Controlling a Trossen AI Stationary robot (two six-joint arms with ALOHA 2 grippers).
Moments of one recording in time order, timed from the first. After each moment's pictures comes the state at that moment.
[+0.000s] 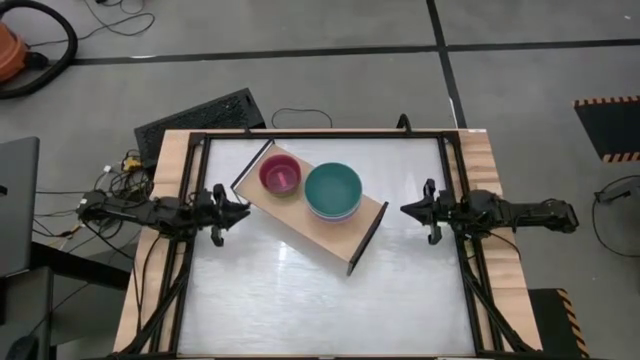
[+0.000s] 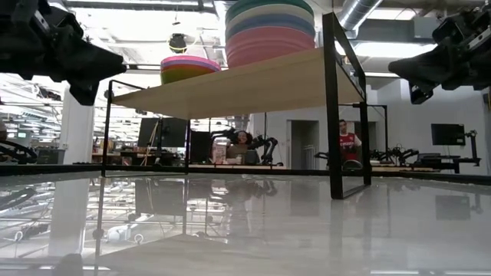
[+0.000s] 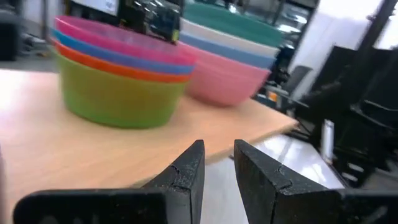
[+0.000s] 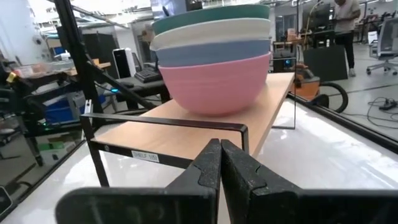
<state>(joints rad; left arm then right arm) -0.19 0.04 0.01 0.08 -0.36 -0.29 0.02 0.00 0.01 0.05 0.11 0.13</state>
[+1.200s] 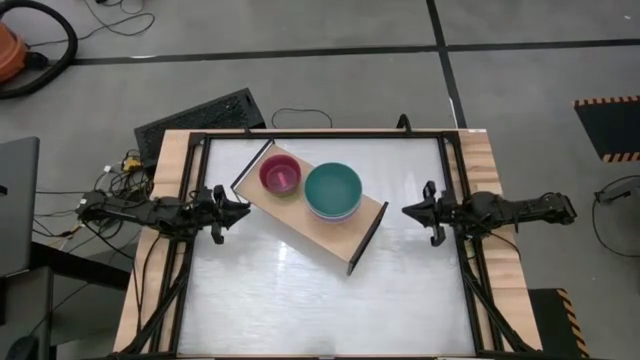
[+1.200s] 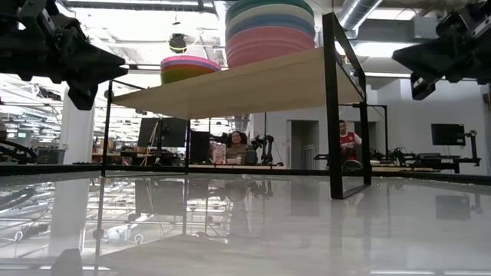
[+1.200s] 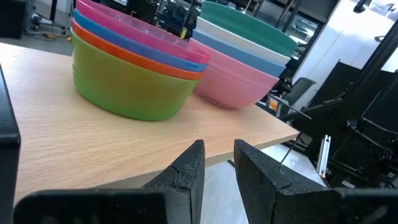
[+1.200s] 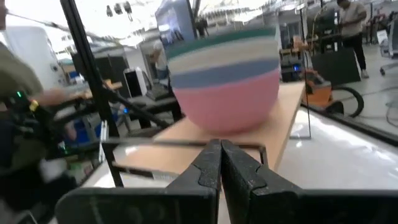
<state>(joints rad) -0.19 0.04 0.01 0.08 -0.40 -0.40 0.13 0.02 0.01 0.14 0.18 0.20</state>
